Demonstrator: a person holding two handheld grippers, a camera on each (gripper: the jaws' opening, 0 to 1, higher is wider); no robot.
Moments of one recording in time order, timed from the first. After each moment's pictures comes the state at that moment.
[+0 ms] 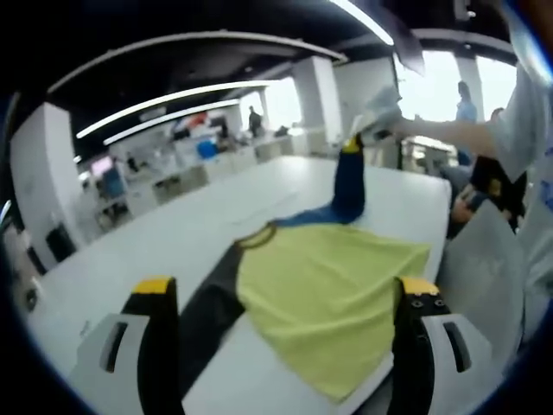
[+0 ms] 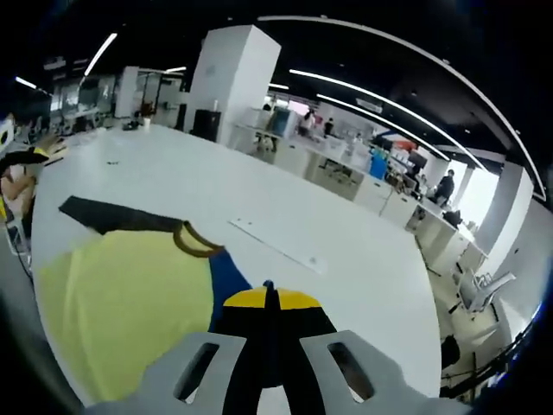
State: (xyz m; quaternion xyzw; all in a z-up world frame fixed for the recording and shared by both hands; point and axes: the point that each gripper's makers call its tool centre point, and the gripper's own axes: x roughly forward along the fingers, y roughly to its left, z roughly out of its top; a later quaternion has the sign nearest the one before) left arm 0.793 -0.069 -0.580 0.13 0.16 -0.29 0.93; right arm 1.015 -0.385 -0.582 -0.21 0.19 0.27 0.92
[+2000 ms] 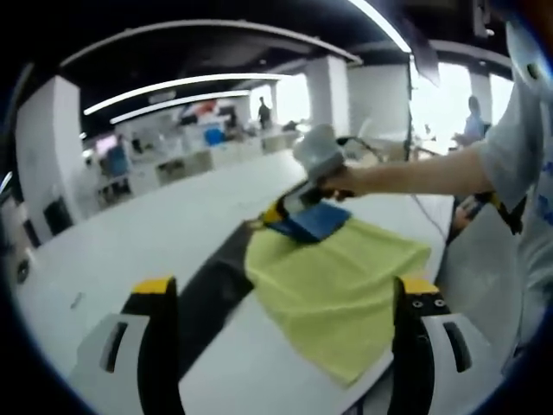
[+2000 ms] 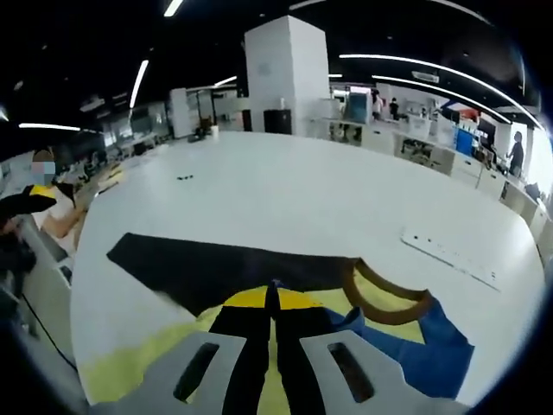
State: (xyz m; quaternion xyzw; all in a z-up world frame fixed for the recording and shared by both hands) left arm 0.791 -0.028 -0.601 0.09 0.19 -0.28 0.94; right arm 1.001 -0.098 -0.681 -0.10 0.24 0.42 0.87
